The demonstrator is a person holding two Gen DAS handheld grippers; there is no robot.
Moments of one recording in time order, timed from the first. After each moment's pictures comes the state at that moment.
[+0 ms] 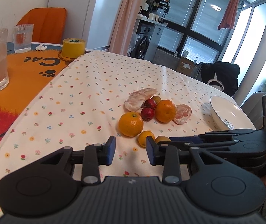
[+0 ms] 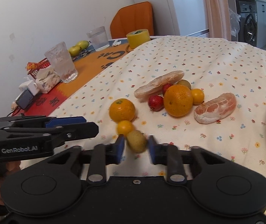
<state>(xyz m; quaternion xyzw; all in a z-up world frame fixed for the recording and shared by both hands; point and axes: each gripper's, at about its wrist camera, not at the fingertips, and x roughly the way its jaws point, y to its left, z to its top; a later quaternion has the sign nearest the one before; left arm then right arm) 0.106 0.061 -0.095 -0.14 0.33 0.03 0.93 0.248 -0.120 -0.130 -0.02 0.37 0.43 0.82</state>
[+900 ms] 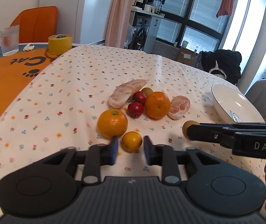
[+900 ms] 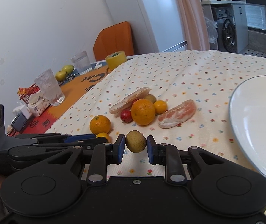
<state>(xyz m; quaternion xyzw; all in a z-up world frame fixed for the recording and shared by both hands) 0.140 0.029 -0.111 -0.10 0.35 0.03 0.93 0.250 -0.176 -0.116 0.04 0.34 0.38 0.86</state>
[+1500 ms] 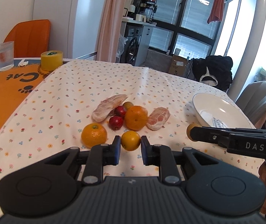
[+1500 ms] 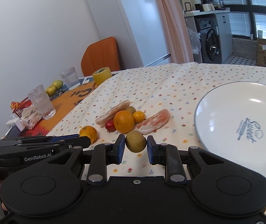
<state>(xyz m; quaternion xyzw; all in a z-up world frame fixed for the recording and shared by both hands) 0.129 0.001 -0.081 -0.09 0.31 0.01 0.95 0.239 -0.215 -0.104 0.06 0.31 0.34 0.89</state>
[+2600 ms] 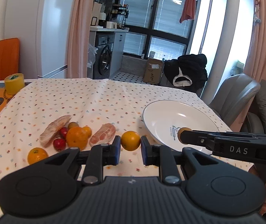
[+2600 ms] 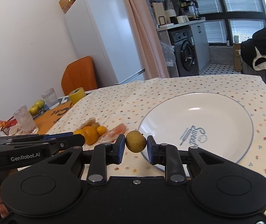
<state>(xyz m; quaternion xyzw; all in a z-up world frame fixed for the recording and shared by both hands) 0.155 -0.077 -0.058 -0.06 0.29 -0.06 0.95 0.240 -0.292 -0.098 0.09 0.28 0.28 0.92</state>
